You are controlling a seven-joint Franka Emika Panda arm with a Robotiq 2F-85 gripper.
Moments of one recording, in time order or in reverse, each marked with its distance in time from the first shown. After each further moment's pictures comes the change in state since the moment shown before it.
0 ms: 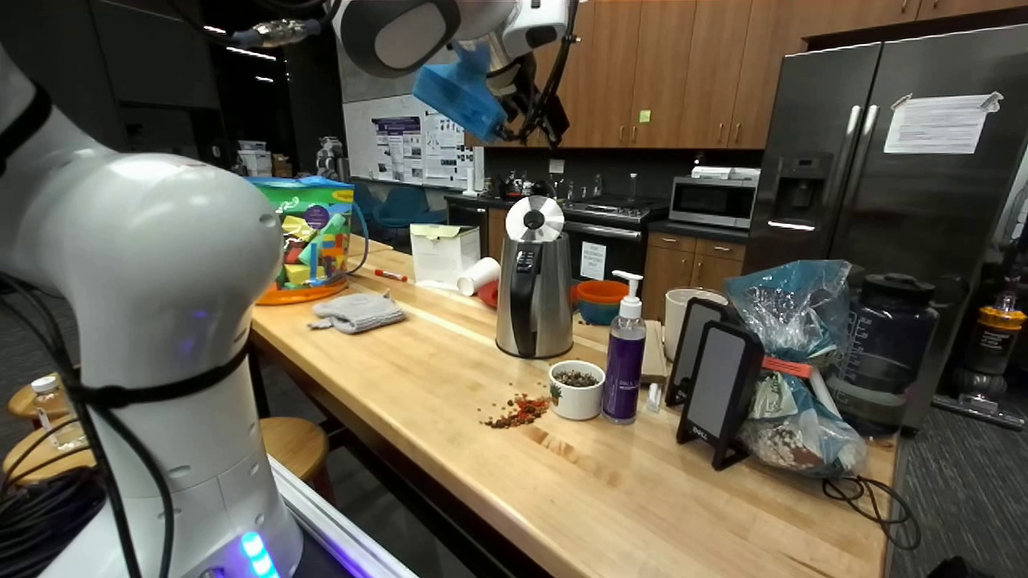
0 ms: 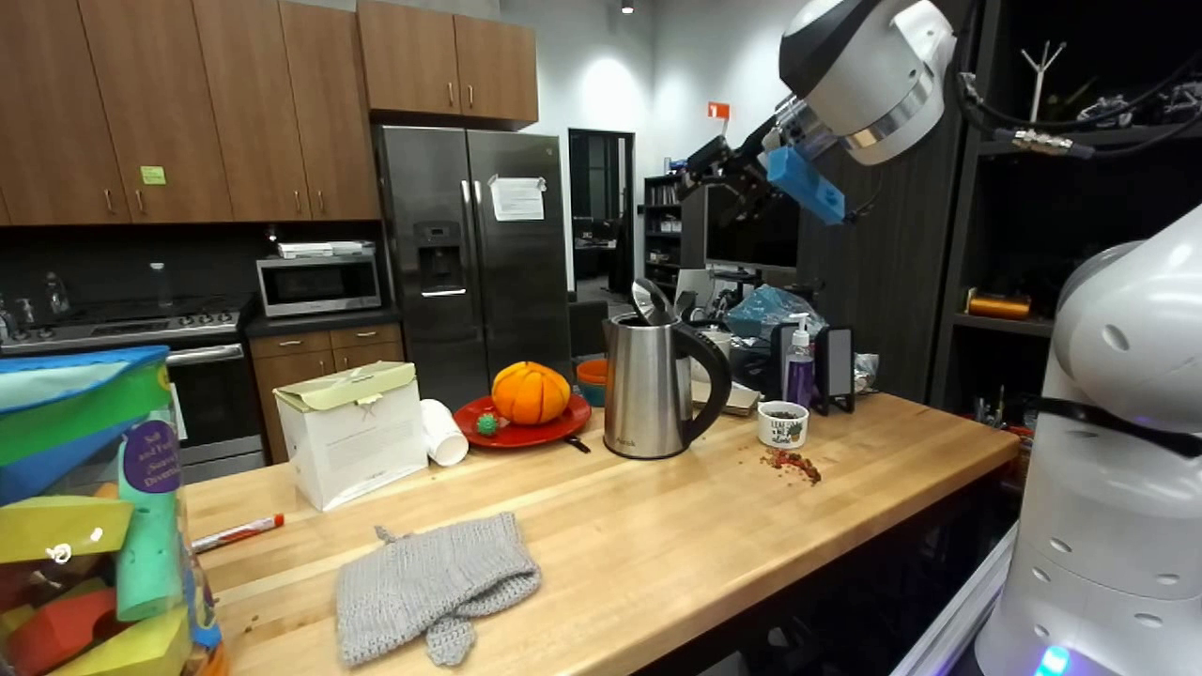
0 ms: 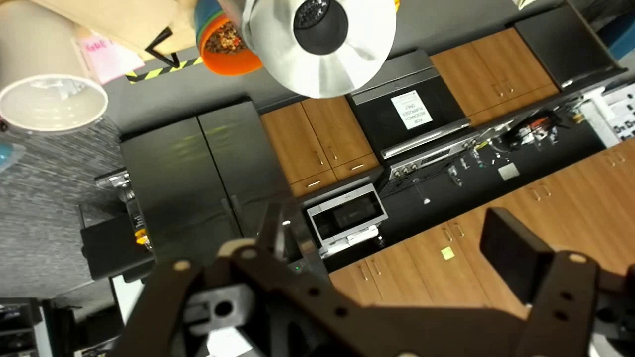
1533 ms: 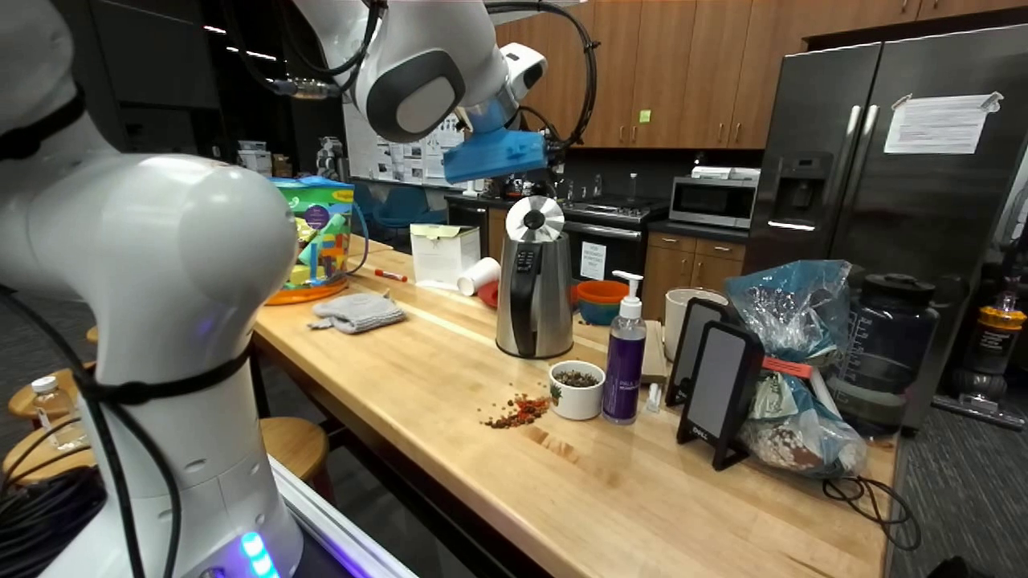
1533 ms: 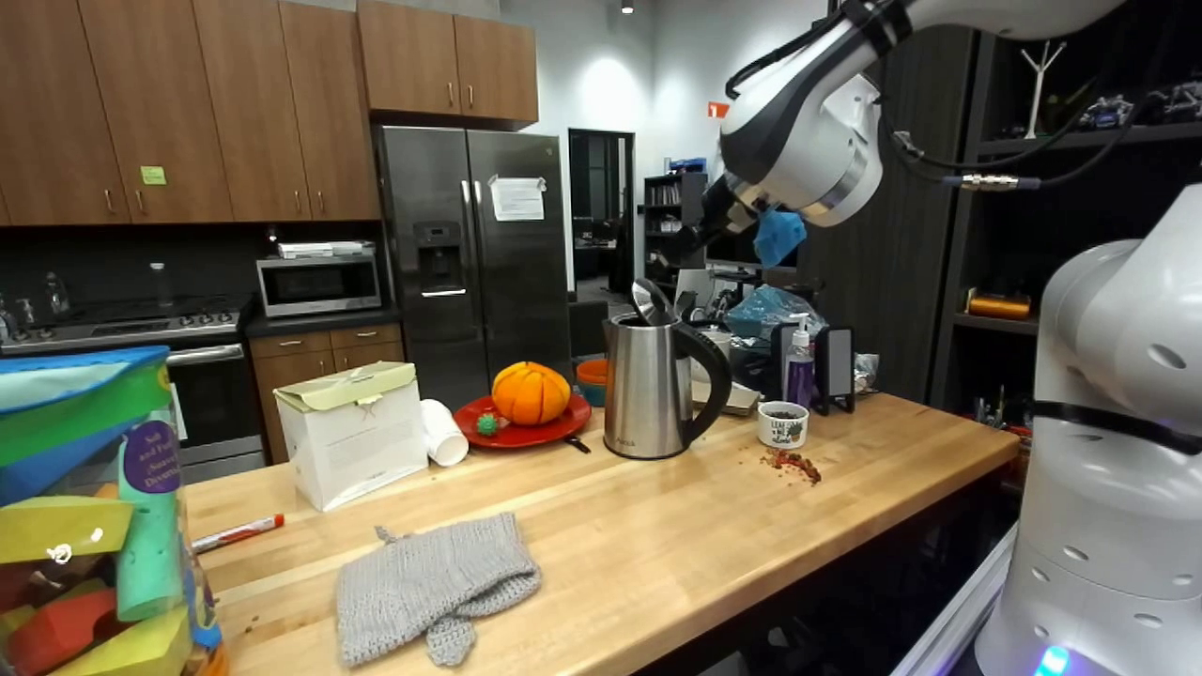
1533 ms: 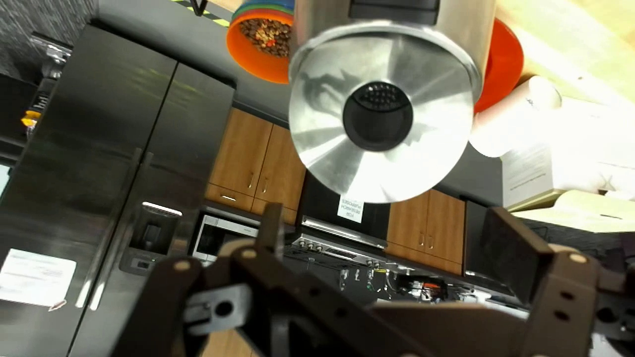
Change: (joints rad) arm 0.187 0.242 -0.085 -0.004 -0.126 0.213 -0.554
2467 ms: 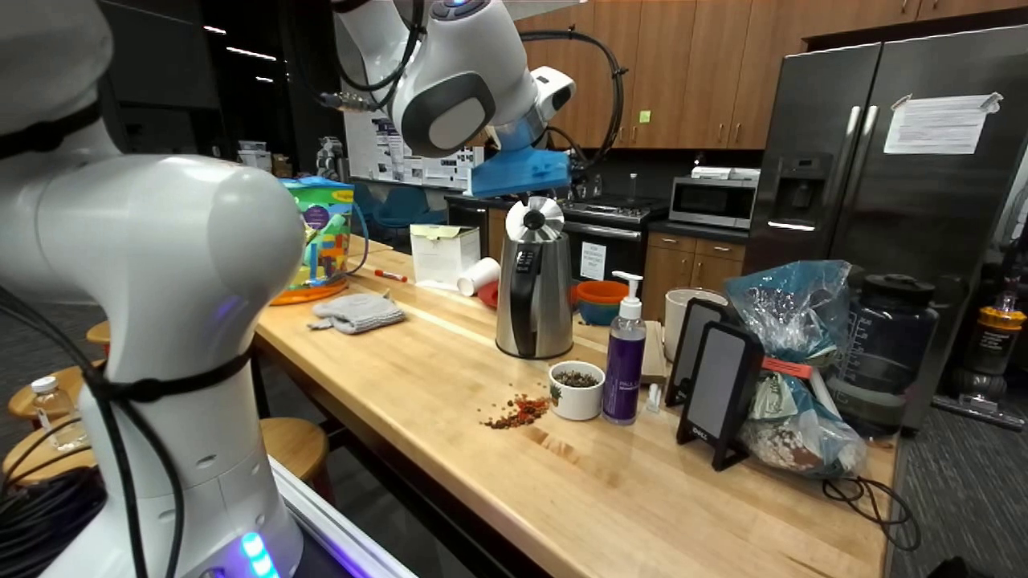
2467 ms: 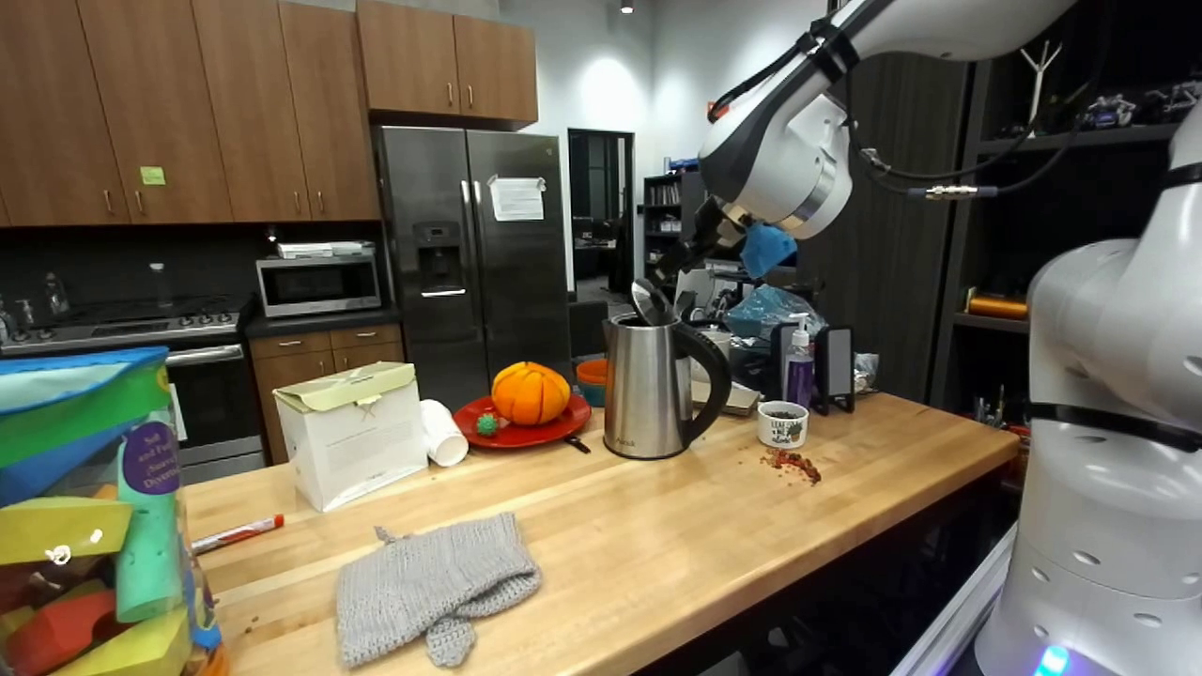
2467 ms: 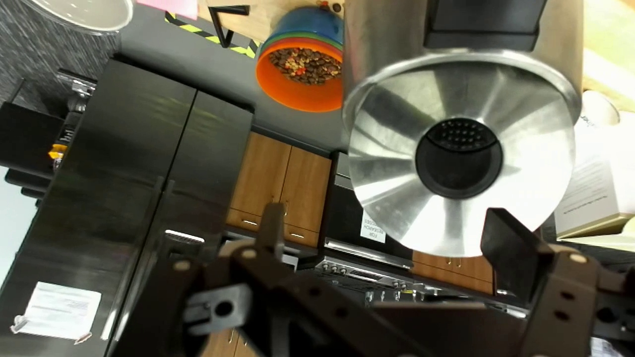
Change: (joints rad) arm 0.128 0.147 -0.171 0.094 0.005 0.033 0.003
